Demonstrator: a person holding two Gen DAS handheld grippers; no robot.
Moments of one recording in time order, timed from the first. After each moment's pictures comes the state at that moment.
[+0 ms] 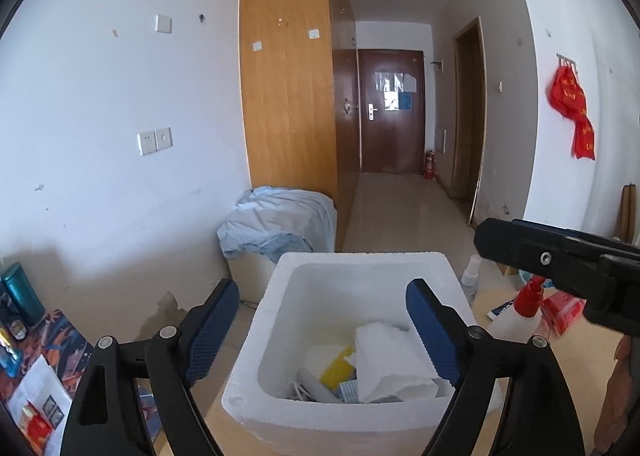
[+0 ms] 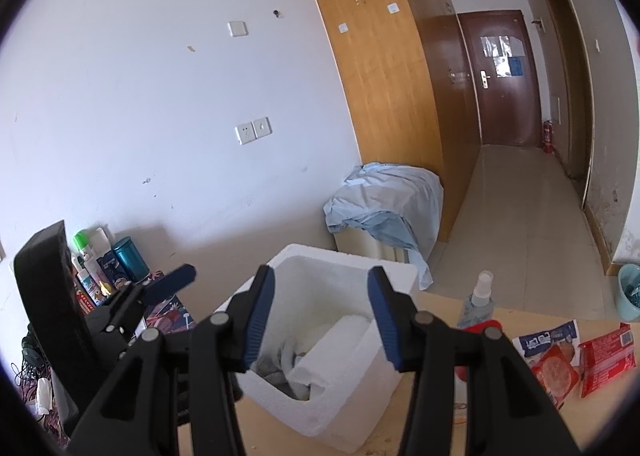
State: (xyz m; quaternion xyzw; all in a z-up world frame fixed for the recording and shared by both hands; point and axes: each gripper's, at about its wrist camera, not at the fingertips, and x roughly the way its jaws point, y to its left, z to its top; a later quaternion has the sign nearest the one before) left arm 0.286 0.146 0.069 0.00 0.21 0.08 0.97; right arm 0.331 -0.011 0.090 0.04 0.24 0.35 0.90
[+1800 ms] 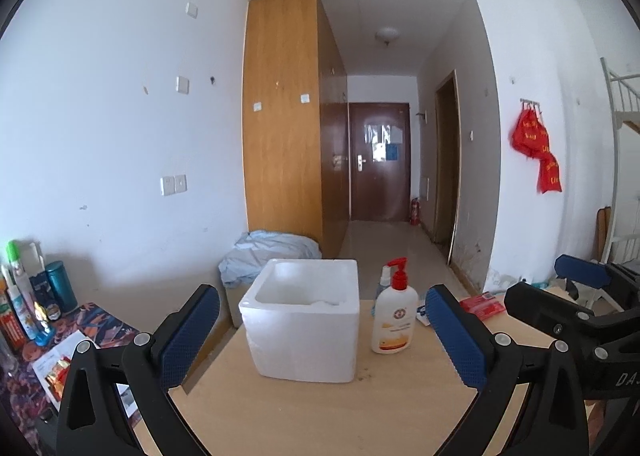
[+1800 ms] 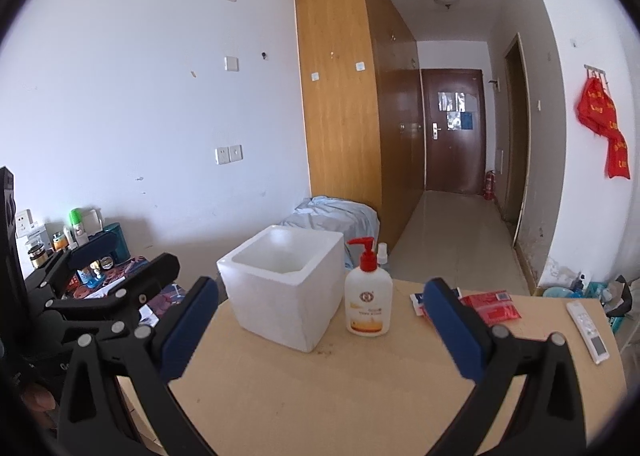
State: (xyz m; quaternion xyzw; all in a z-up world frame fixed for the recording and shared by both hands) left arm 0.058 0.057 0.119 0.00 0.11 0.07 0.99; right arm 0.128 -0.117 0.120 -0.01 0.16 0.25 0.95
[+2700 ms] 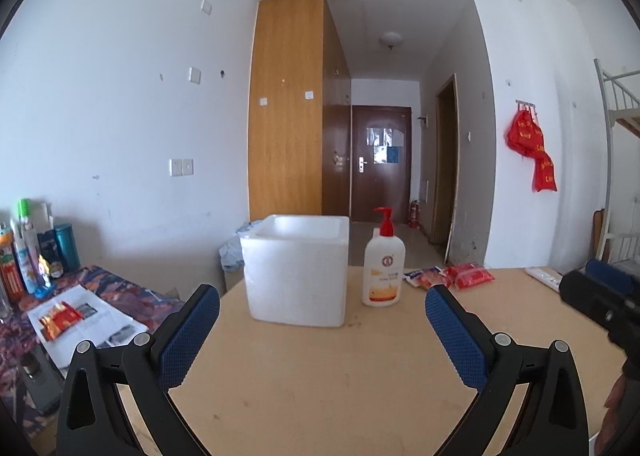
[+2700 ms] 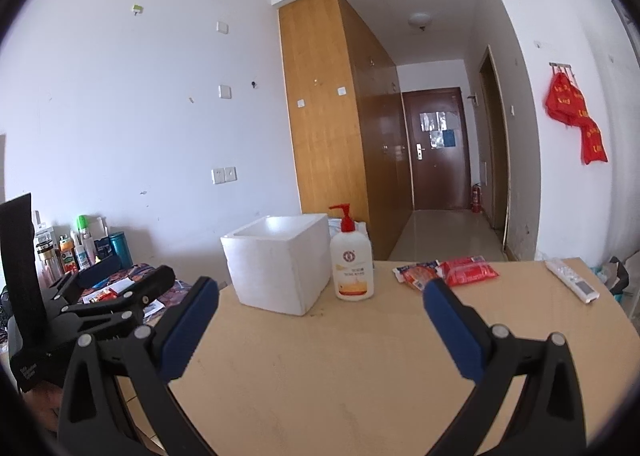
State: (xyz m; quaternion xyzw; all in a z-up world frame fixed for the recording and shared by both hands) left arm -0.010 0.041 0.037 -0.02 0.10 0.07 0.99; right arm 0.043 -0.168 0.045 0.03 0.11 0.24 0.97
